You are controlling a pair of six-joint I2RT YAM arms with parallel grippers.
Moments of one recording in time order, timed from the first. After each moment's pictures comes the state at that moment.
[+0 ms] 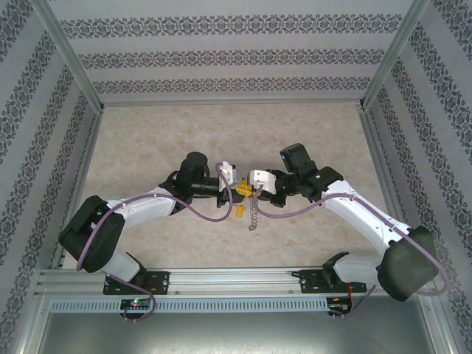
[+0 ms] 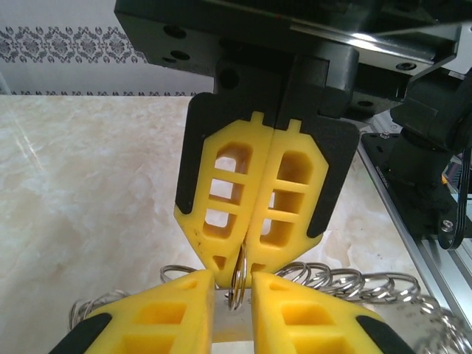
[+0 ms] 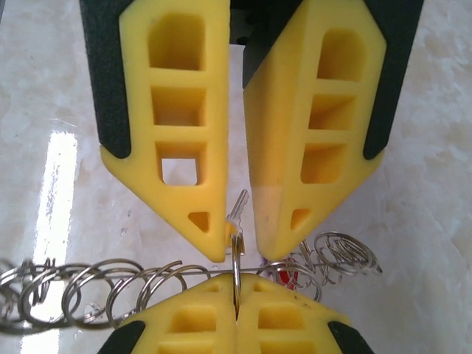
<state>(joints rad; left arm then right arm) -0.62 1.51 0.77 0.37 0.83 0.31 0.52 1.25 0.94 -0.61 -0.54 -0.87</state>
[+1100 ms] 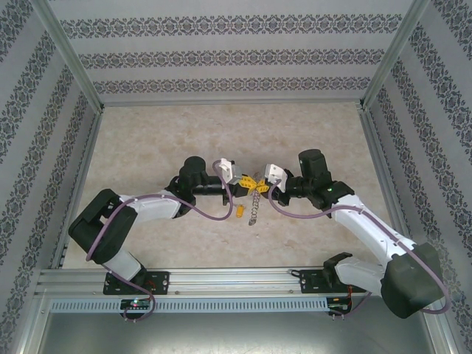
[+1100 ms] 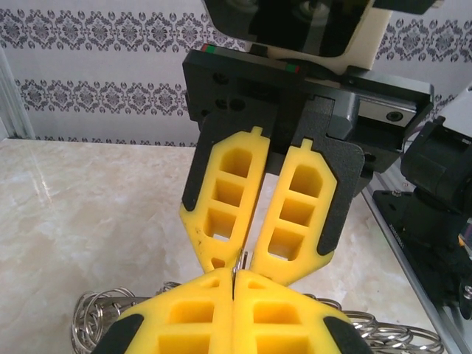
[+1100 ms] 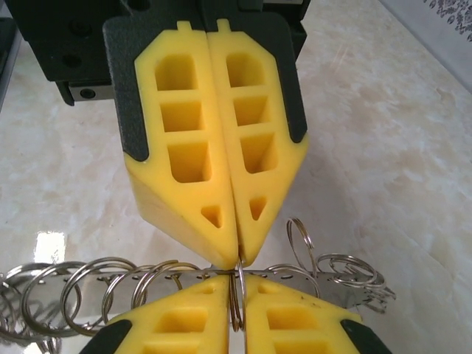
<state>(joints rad) -0.63 1.60 0.72 0.77 0.81 0.07 0.40 1.13 0.72 -0.26 -0.74 -0.65</state>
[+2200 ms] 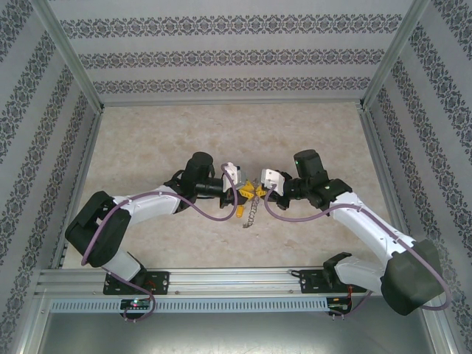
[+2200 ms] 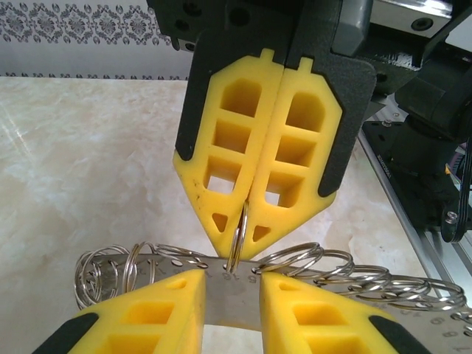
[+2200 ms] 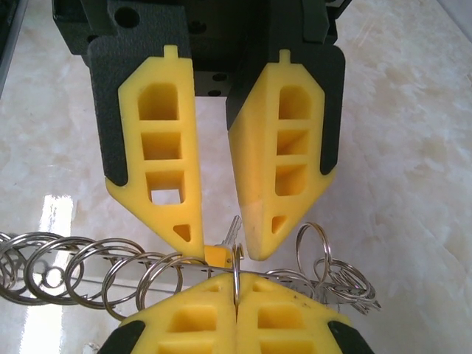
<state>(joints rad) -0.63 1.56 0.81 0.33 0.82 0.32 0.43 1.15 0.76 -0.40 -0.69 -0.76</state>
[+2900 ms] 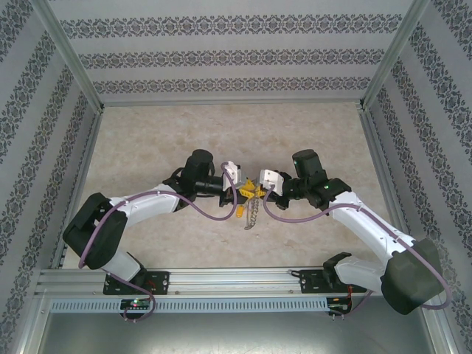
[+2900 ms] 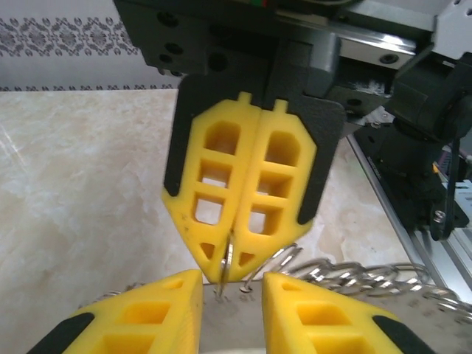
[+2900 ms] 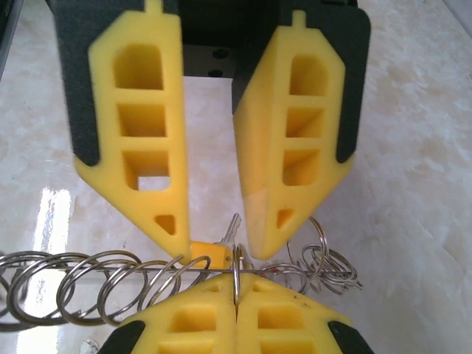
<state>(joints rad) -0.63 1.53 0.84 0.25 0.85 0.37 0.45 1.15 0.78 -0.41 -0.67 -0.78</state>
